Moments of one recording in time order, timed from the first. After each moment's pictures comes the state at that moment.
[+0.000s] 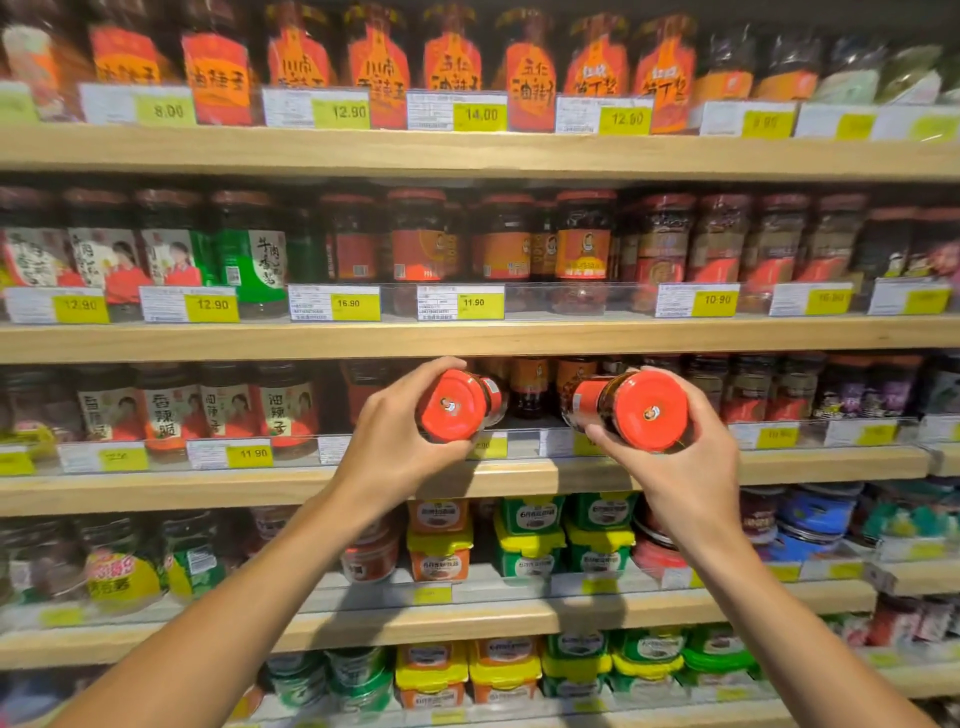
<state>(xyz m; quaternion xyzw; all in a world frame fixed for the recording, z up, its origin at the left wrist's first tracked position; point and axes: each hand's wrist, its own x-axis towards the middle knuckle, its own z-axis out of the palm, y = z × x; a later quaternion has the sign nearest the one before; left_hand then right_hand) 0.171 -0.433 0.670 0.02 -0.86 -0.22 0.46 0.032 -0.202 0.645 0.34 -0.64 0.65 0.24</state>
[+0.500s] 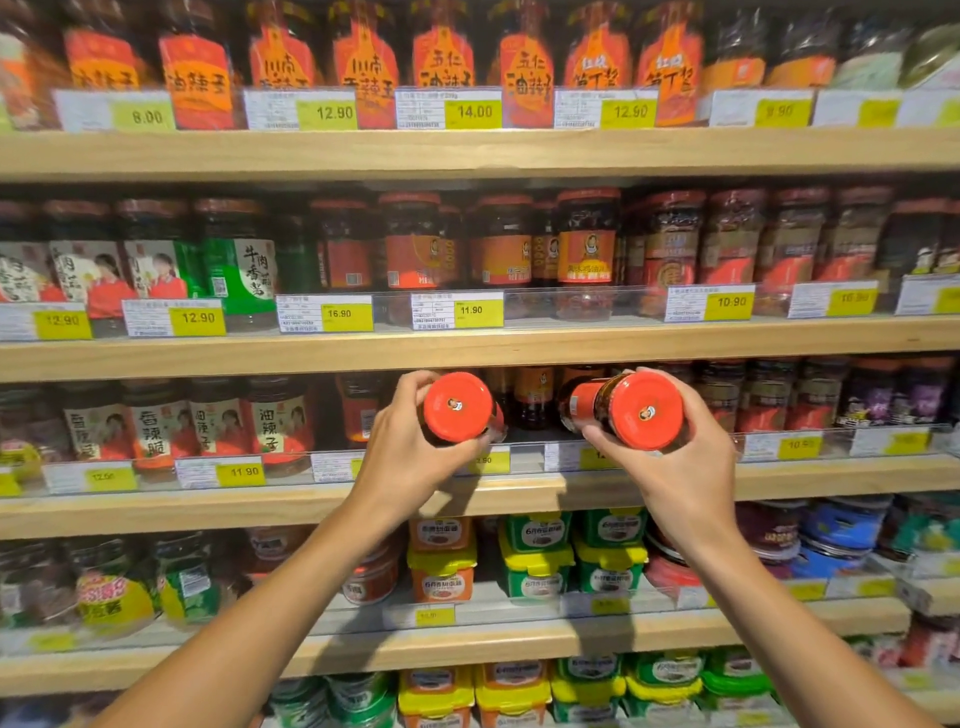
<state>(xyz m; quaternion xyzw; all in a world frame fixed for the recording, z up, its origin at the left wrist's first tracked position) 0.138 -0.441 0.657 0.10 -0.83 -0.30 0.45 0.006 -0.220 0.642 0.35 -0.64 0.65 0.23</state>
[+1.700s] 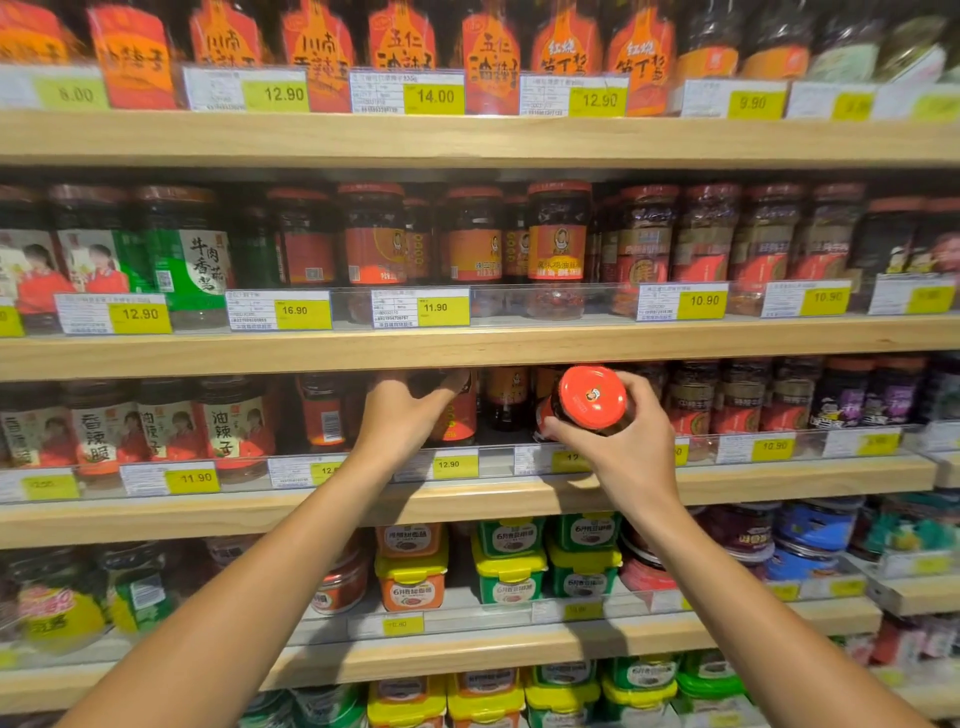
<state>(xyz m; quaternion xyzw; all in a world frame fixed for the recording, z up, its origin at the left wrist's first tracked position) 0.081 -0.442 0.681 0.24 -0.79 -0.41 0.39 -0.039 -0.244 0.640 0.31 -0.69 0.63 0.18</state>
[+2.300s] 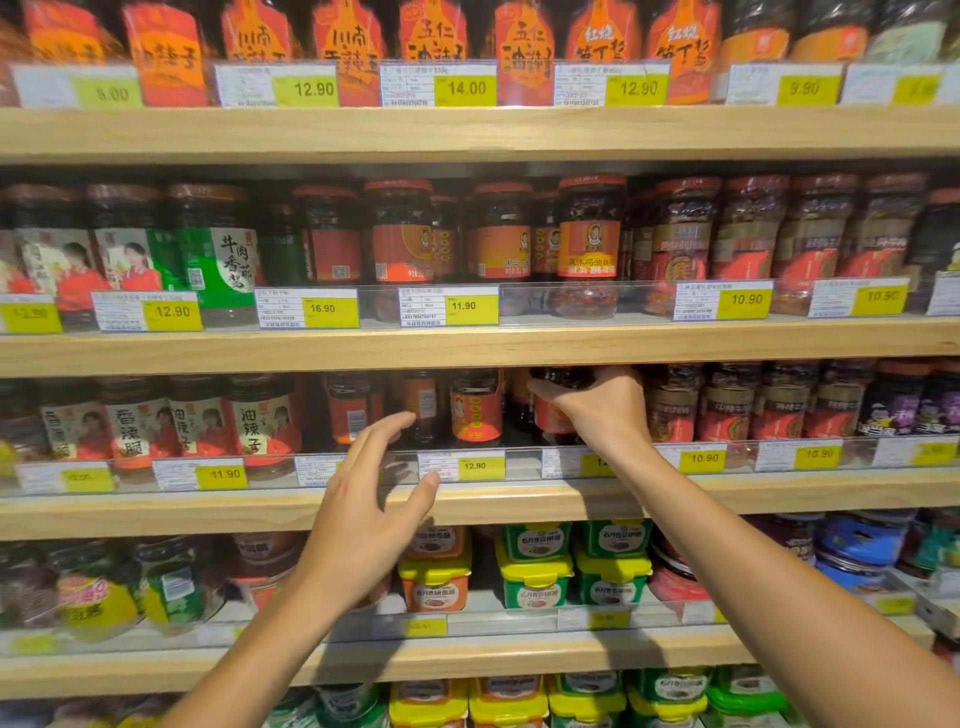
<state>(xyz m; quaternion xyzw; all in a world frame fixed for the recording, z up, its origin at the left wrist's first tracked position) 0.175 -0.431 0.626 0.15 -0.85 -0.30 0.41 -0.059 -0.304 0.673 0.22 -0.79 0.56 0.07</state>
